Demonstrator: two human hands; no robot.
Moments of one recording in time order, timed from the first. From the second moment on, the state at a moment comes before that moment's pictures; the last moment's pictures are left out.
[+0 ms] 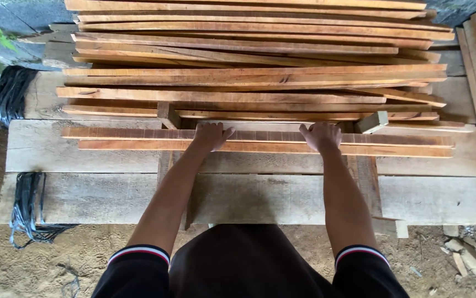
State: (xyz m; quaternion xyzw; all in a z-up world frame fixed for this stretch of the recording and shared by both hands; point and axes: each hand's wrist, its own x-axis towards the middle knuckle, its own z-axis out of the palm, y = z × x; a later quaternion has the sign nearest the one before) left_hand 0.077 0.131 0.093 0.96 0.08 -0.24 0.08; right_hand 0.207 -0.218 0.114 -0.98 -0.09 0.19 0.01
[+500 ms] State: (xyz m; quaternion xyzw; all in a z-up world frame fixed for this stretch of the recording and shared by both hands) left_hand 0.079 0.127 0.104 0.92 0.19 -0.25 0.23; right_hand 0.223 -0.224 0.099 -0.97 -0.09 0.23 0.04
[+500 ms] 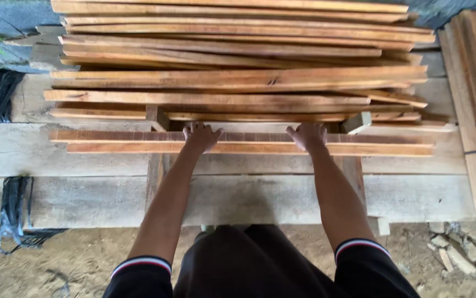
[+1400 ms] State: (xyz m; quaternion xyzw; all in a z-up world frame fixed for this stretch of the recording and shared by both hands) left_hand 0.083 0.129 0.035 0.94 0.23 -0.18 0.19; right_hand 0.239 -0.225 0.125 -0.94 -0.14 0.29 0.07
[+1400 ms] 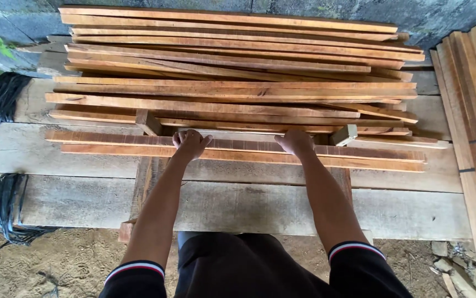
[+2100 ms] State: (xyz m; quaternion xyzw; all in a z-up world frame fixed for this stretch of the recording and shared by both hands) left_hand 0.085 0.130 0.050 0.90 0.24 -0.24 0.26; right_hand 0.236 -0.225 0.115 -0.96 -0.11 0.26 0.06
